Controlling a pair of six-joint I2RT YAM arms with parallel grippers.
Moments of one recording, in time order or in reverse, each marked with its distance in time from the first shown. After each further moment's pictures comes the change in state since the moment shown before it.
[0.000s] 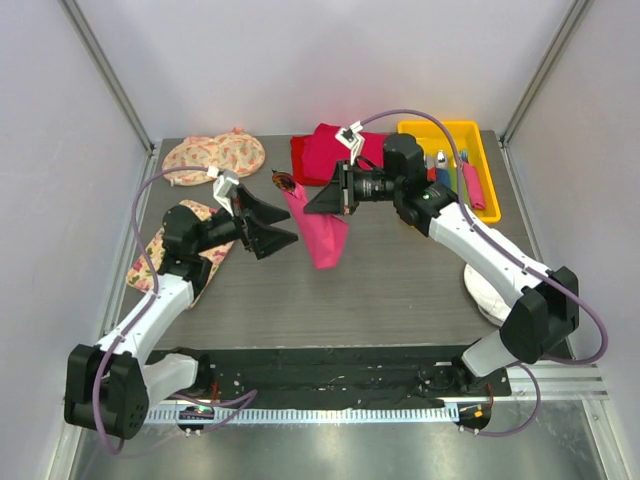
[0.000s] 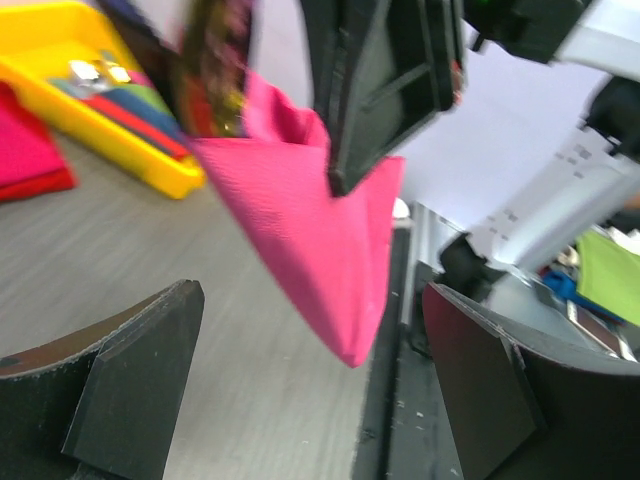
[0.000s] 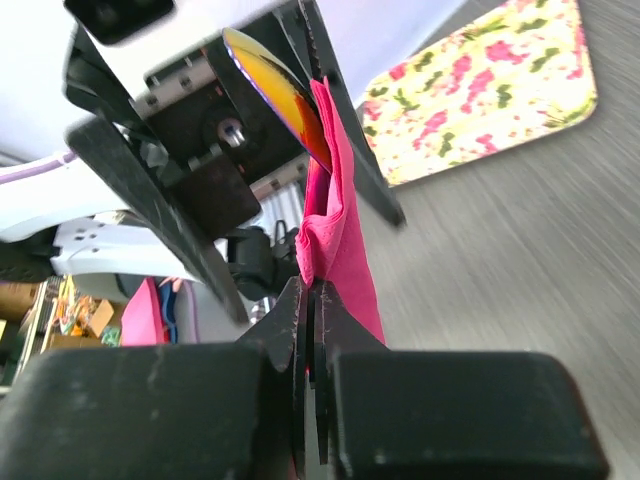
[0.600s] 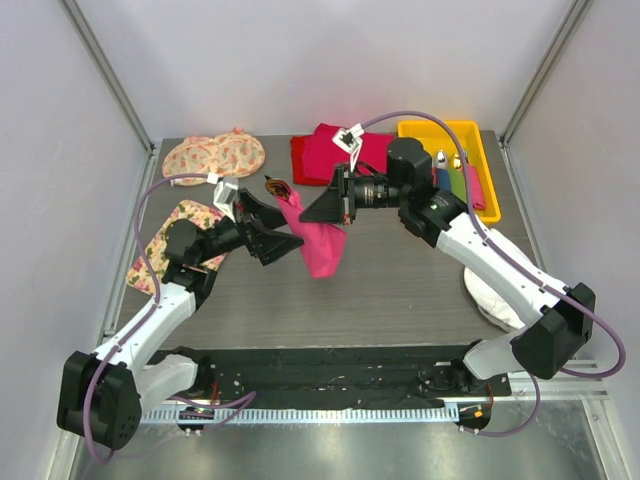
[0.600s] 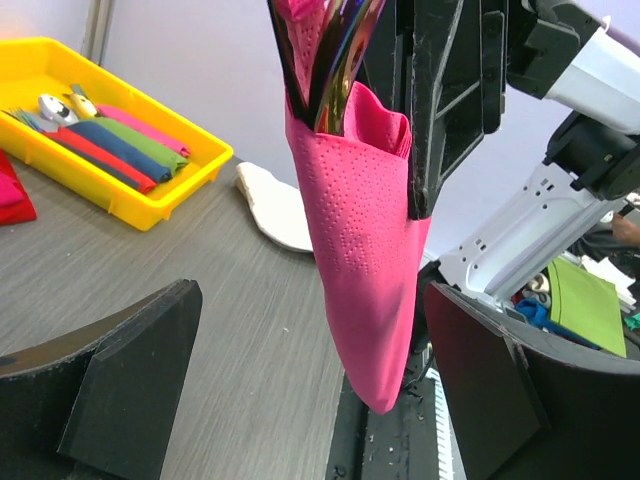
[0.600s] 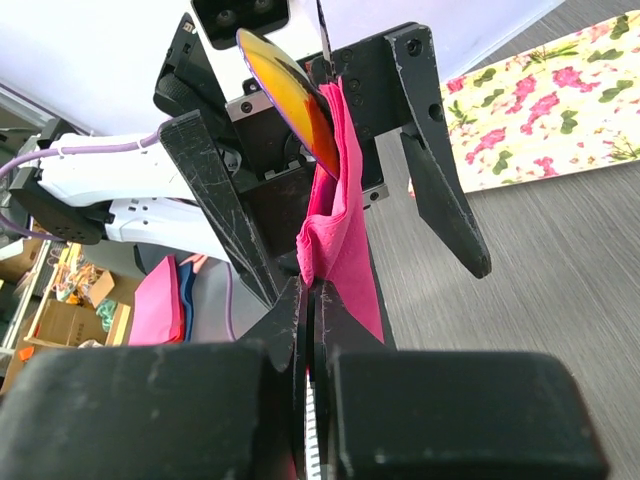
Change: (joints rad) left arm -0.115 -0.073 -0.072 0.128 -0.105 -0.104; right arm 0.082 -0.100 0.003 0.002 -0.014 -0.001
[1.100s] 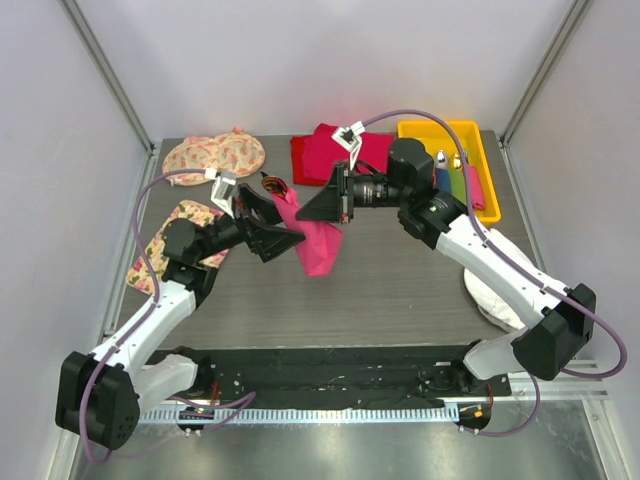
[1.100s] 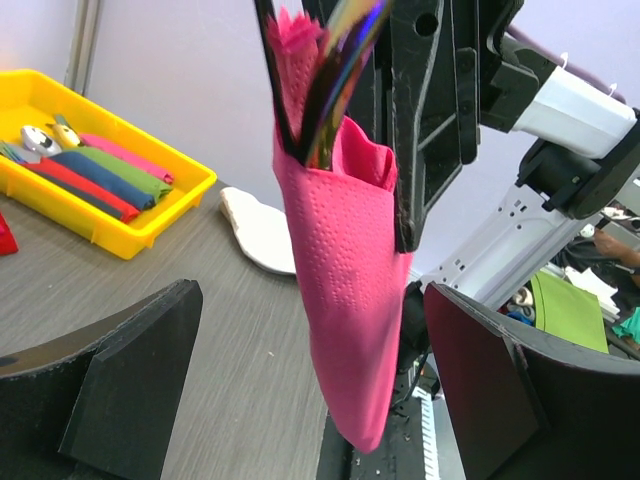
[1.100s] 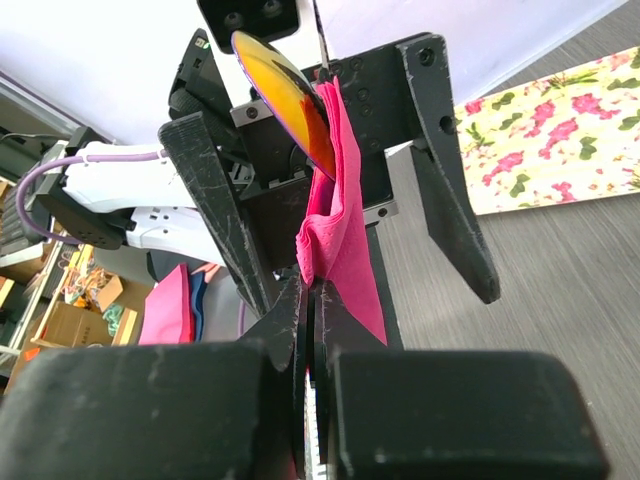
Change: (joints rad) left arm -0.026 0.000 0.035 0.040 -0.025 -0.062; right arm 0.021 -0.003 -0.002 0.077 0.000 0.047
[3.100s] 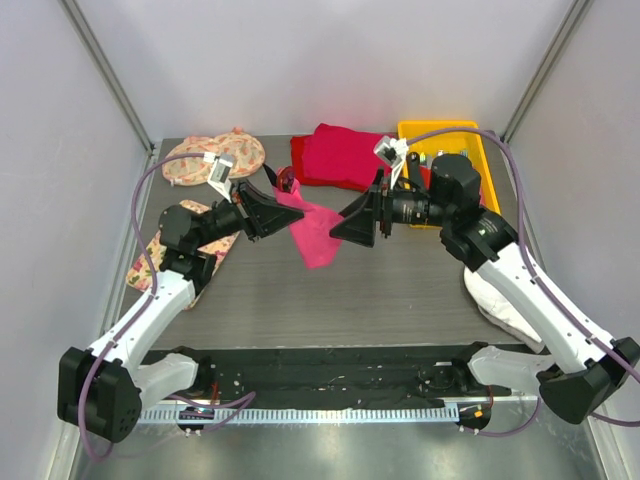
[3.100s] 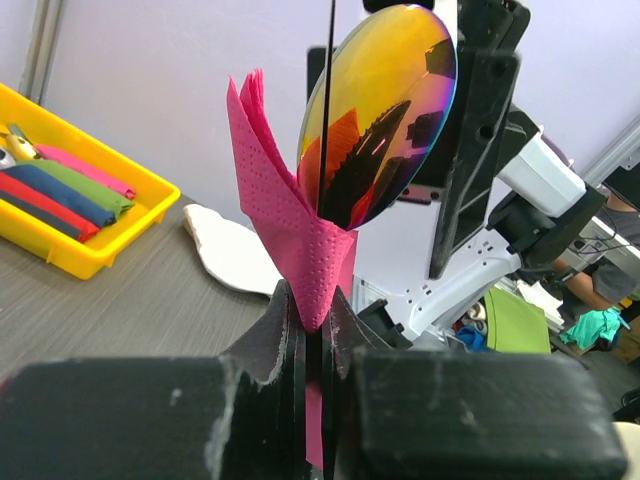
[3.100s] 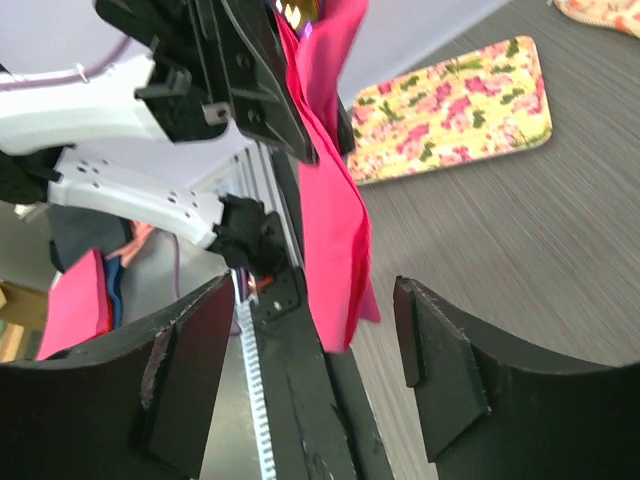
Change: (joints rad) left arm 0.003 0.037 0.122 -0.021 0.024 -0.133; right arm -0.091 -0.247 -0.099 -0.225 0.070 -0.212
